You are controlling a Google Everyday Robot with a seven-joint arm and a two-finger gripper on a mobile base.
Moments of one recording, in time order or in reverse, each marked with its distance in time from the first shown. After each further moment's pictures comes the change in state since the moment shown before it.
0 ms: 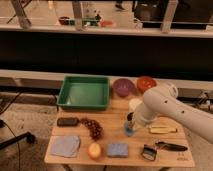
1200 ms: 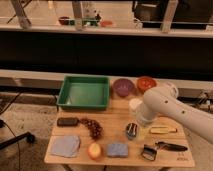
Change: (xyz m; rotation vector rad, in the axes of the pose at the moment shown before) arm 0.001 0.000 0.000 0.000 0.000 0.001
